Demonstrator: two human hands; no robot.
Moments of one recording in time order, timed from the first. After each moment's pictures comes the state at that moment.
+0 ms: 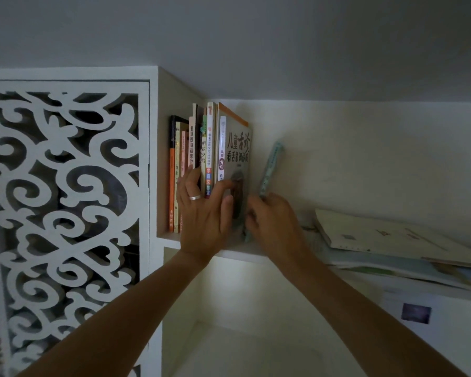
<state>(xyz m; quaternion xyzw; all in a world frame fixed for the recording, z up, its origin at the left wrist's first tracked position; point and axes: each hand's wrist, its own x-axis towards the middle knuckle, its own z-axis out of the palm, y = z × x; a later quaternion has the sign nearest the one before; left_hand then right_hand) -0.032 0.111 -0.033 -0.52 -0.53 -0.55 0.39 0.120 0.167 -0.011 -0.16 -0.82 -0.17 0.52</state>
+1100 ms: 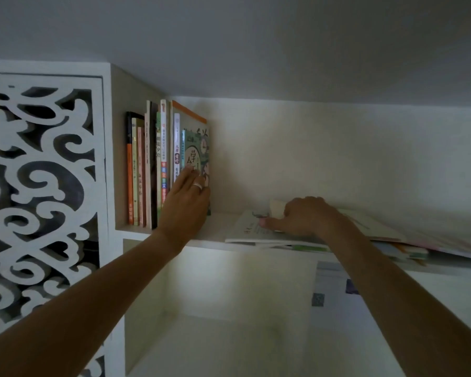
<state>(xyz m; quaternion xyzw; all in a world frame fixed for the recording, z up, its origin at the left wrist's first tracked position) 0.002 0.116 -0.012 -0.54 -0.64 -0.12 0.54 0.259 0.173 0.042 -0.54 -0.84 -0.05 0.04</state>
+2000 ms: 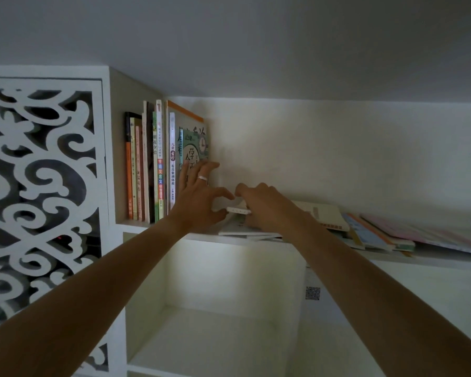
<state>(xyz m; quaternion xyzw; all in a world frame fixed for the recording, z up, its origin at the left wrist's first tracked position) 0.021 0.127 -0.007 -0.66 -0.58 -0.30 0.36 0.224 0.158 0.030 -0.31 -0.92 -0.14 0.20</state>
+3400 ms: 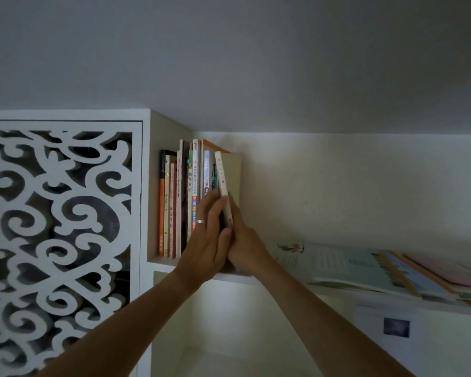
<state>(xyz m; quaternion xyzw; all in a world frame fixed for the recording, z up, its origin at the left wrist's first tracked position) -0.010 0.100 -0.026 -0.67 -0.44 -0.52 0.29 0.104 0.149 0.003 -0.22 -0.87 0.20 0.38</state>
